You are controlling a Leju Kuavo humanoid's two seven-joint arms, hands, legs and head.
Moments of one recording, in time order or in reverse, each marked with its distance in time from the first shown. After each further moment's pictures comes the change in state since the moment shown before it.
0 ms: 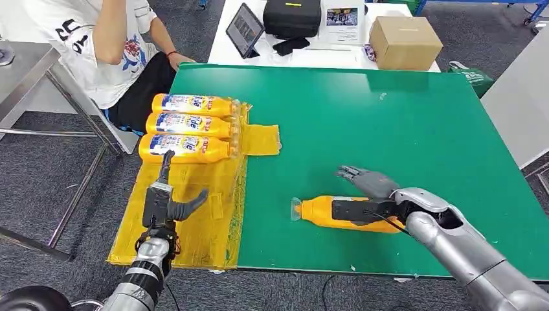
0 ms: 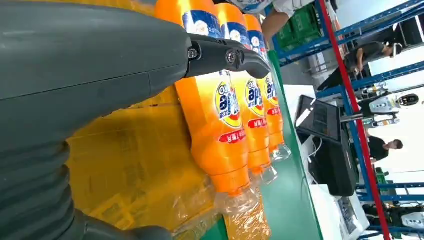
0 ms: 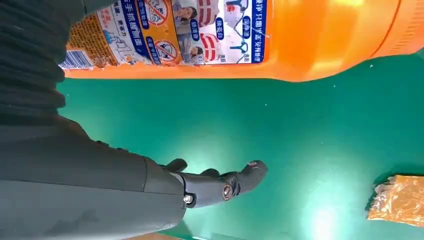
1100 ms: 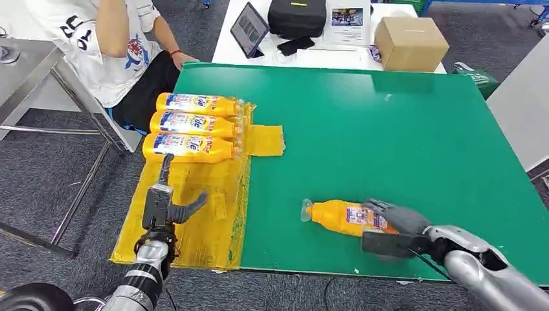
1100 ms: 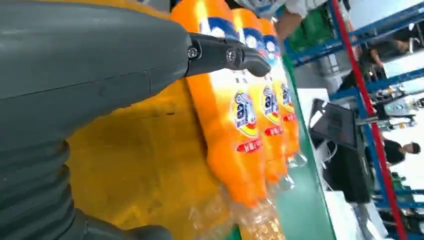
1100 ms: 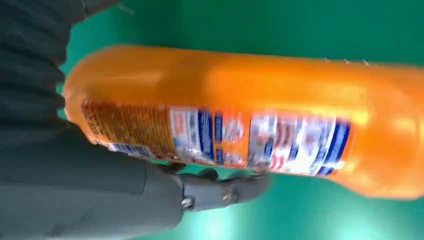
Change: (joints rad) left arm 0.012 0.002 -0.005 0.000 -0.008 -0.030 0.023; right arm 0.295 -0.267 -0.101 -0.246 -0.147 -0.014 0.090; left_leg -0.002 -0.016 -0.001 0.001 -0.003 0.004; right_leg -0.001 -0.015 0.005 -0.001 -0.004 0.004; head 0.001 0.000
